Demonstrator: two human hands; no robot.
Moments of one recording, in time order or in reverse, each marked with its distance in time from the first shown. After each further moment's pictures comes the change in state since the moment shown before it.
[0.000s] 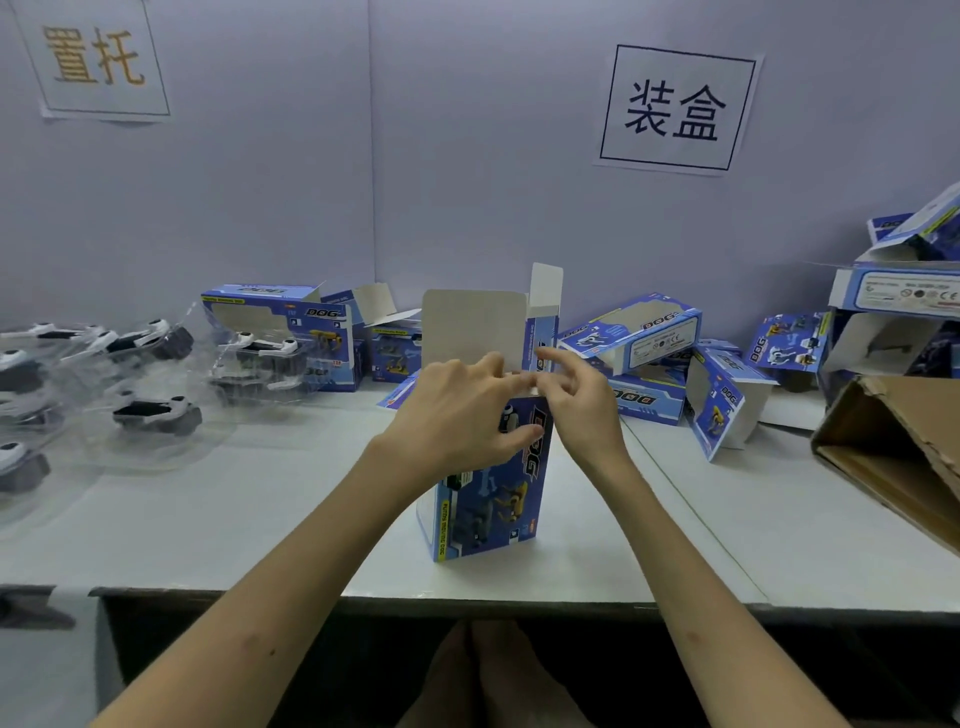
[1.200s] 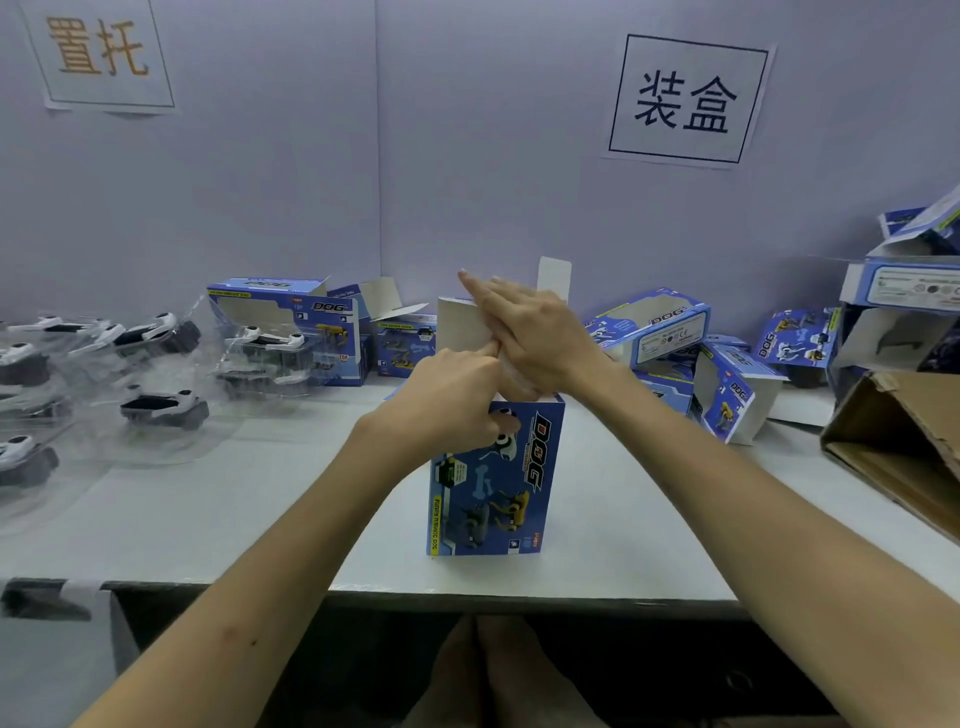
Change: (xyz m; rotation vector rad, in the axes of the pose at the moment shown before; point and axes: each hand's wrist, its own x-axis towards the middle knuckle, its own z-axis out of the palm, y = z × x) left_hand 0.003 -0.016 -0.014 -0.171 -0.220 -0.050; right_hand 0.077 -0.032 0.021 -0.816 -0.281 -0.767
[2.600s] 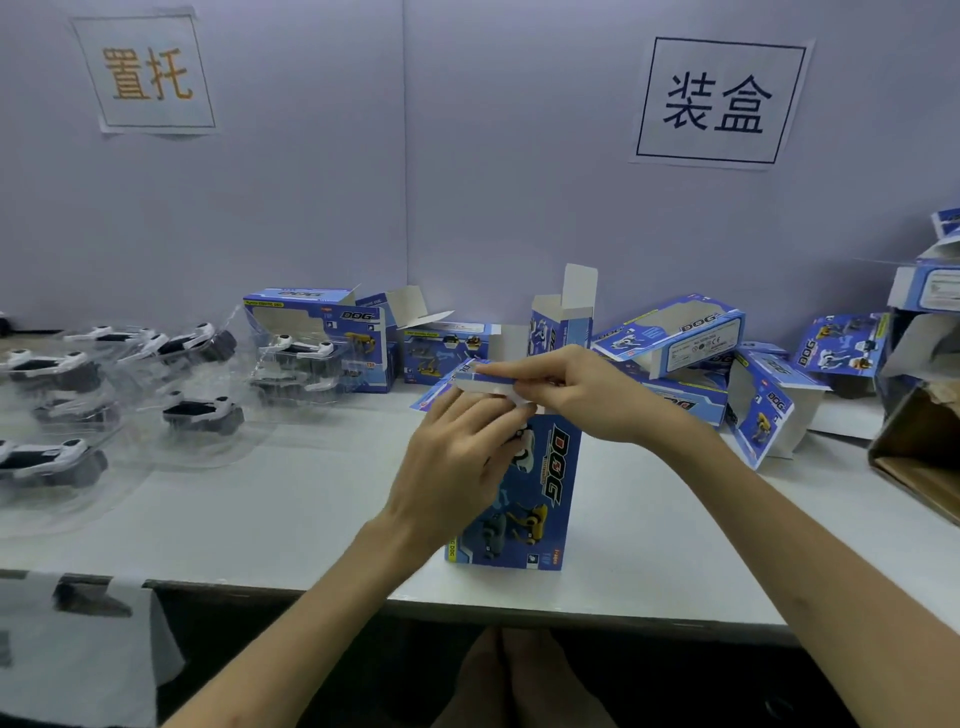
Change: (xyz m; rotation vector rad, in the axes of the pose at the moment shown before) left_hand -0.047 -0.005 0.057 -0.062 0.675 0.154; right_hand -0.044 -0.036 -0.038 0.693 -0.341 0.227
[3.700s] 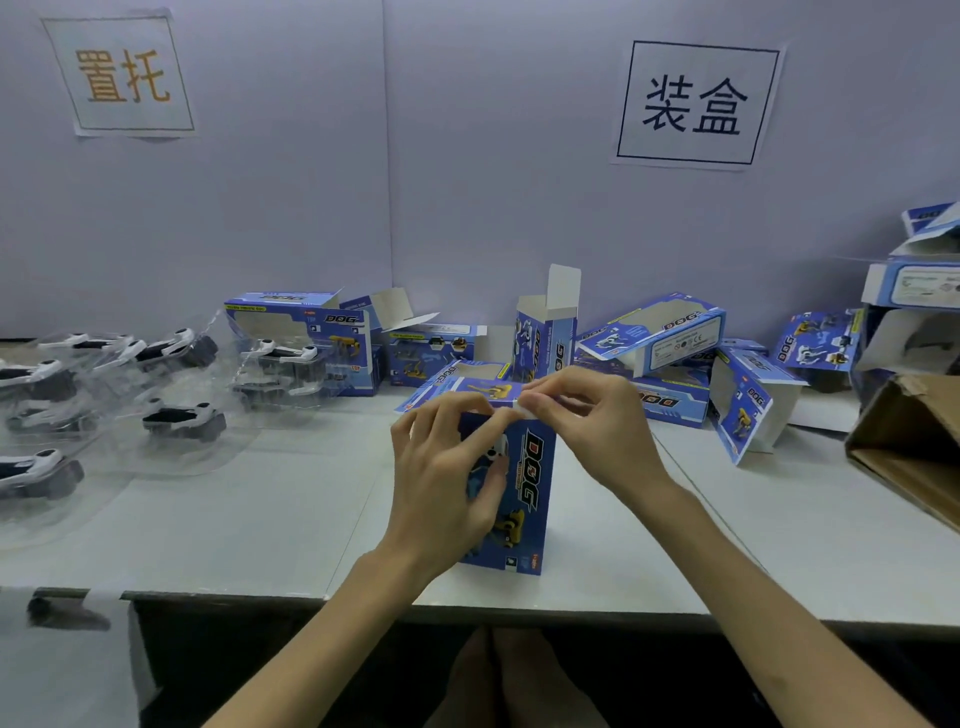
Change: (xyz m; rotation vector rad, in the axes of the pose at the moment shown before) left_hand -0.012 0.023 0.003 -0.083 0.051 -0.252; right_hand -0.033 0.024 0.033 0.178 0.600 -0.066
